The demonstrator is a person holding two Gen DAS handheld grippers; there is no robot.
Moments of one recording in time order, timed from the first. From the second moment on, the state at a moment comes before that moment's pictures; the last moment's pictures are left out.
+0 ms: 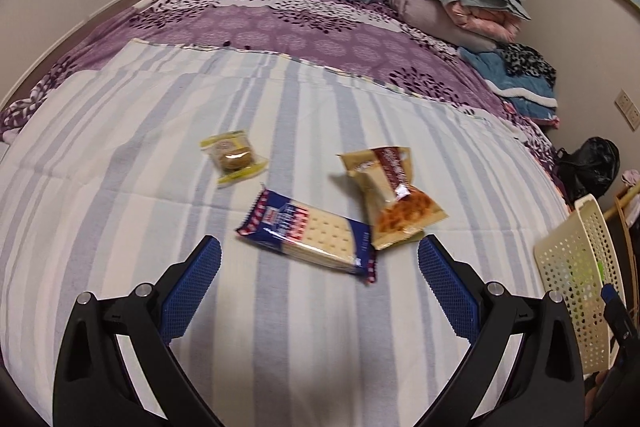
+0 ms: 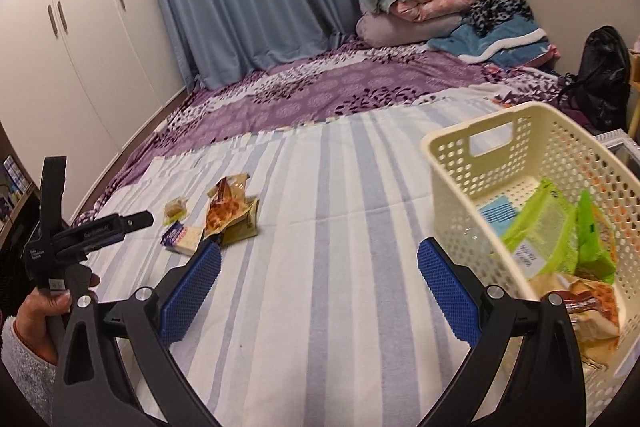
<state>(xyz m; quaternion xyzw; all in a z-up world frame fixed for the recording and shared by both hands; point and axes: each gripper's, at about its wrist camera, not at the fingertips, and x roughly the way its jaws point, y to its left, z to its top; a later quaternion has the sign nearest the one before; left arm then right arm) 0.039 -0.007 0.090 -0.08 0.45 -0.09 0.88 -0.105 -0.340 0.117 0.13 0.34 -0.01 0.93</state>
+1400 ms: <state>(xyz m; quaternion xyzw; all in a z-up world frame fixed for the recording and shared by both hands) 0.197 0.043 0.004 -0.08 0.52 0.02 0.85 -0.036 -0.283 0.072 0.09 0.43 0.06 0.89</state>
